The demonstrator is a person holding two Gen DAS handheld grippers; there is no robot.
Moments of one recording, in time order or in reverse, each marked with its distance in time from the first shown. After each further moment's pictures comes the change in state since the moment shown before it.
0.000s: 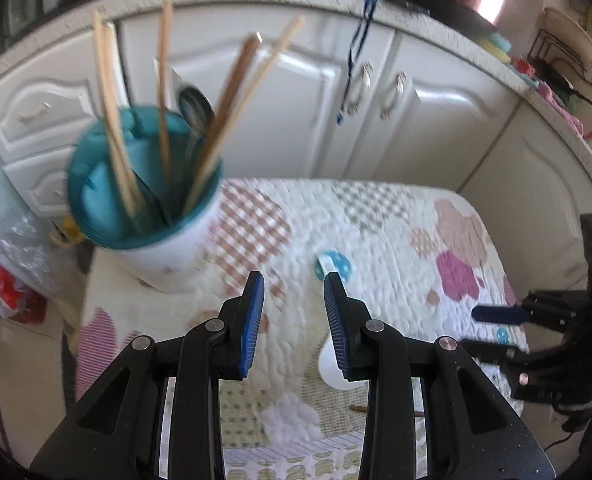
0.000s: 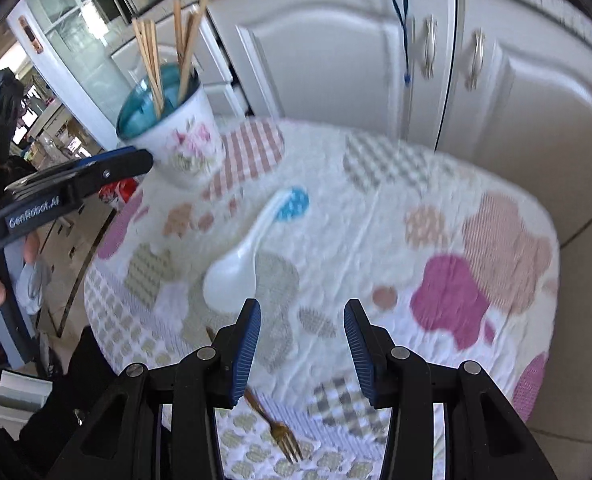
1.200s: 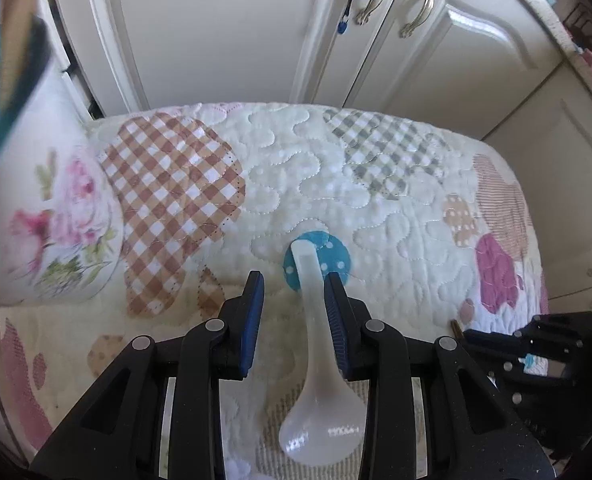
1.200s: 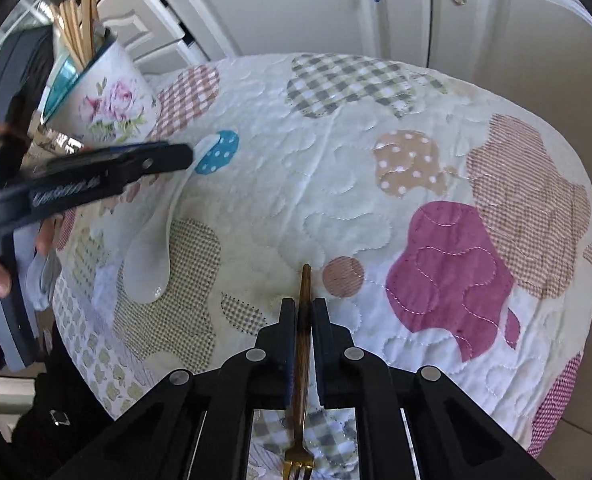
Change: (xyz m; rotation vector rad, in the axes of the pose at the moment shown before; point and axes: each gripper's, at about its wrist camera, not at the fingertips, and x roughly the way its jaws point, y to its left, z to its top) left arm 0.125 -0.022 0.015 -0.032 0.260 -0.013; right arm 0.064 -0.059 -0.005 0.072 0.157 0.002
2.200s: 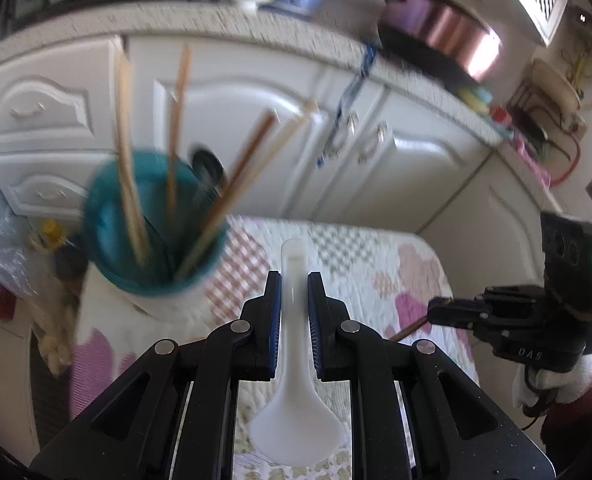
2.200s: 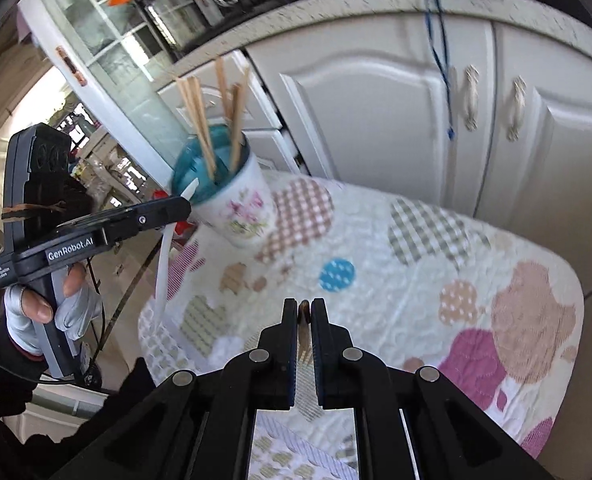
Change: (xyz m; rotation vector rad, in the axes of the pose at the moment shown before) left arm -0.185 0.052 -0.023 -0.043 -0.365 -0.131; right arm -0.103 0.068 0.041 -0.135 -0.281 0.178
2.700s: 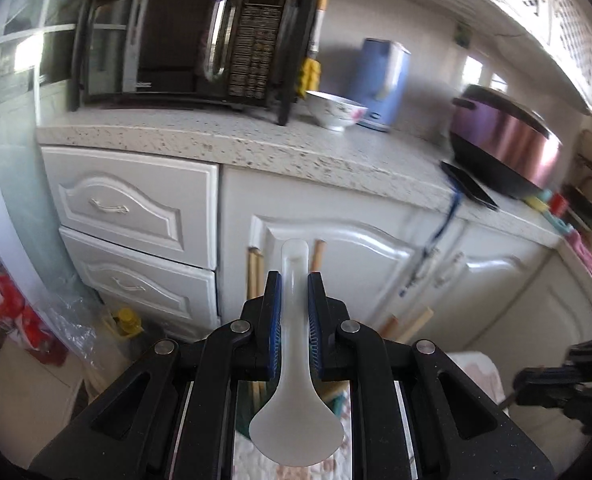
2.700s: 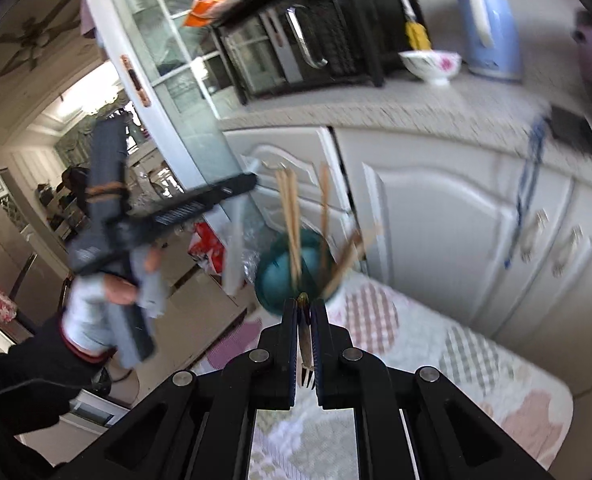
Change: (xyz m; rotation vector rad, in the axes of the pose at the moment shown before) left arm -0.036 0.057 0.086 -0.058 -0.302 0.235; right arm -0.028 0.084 0.098 -0.178 -0.144 0.095
